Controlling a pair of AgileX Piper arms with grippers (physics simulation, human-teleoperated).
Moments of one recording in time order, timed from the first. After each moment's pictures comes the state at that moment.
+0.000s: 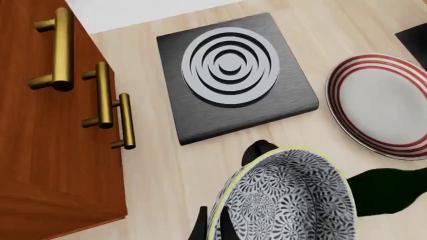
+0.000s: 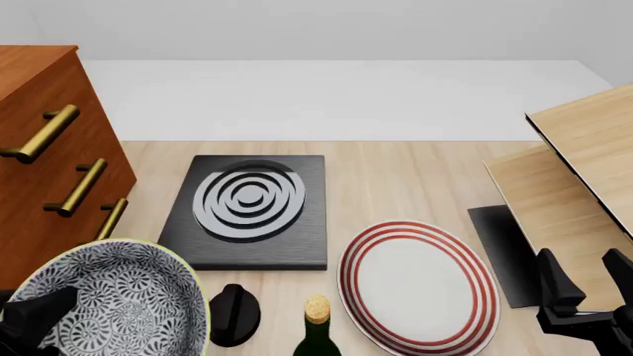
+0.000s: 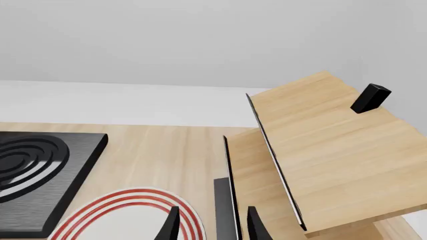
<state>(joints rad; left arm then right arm) -0.24 0.34 -0.57 0.91 0.05 -0.04 0.33 0.00 -0.25 -0.05</state>
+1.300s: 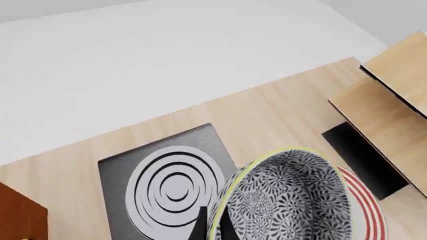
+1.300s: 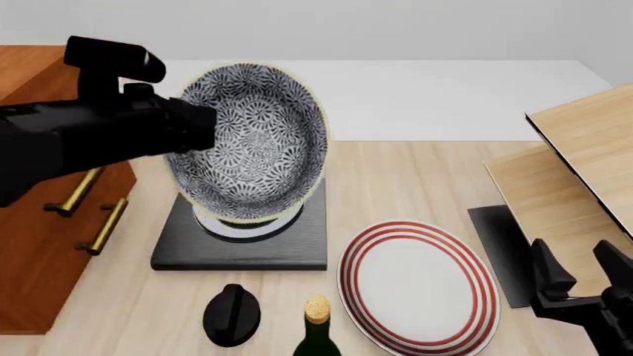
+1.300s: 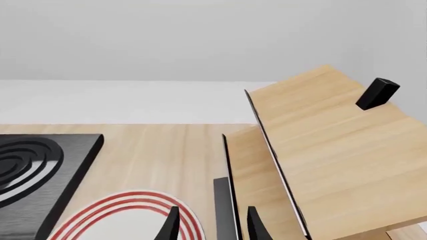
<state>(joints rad) -0.47 1.14 -1.06 0.40 -0.07 -0.05 0.53 0.00 -0.43 -0.03</state>
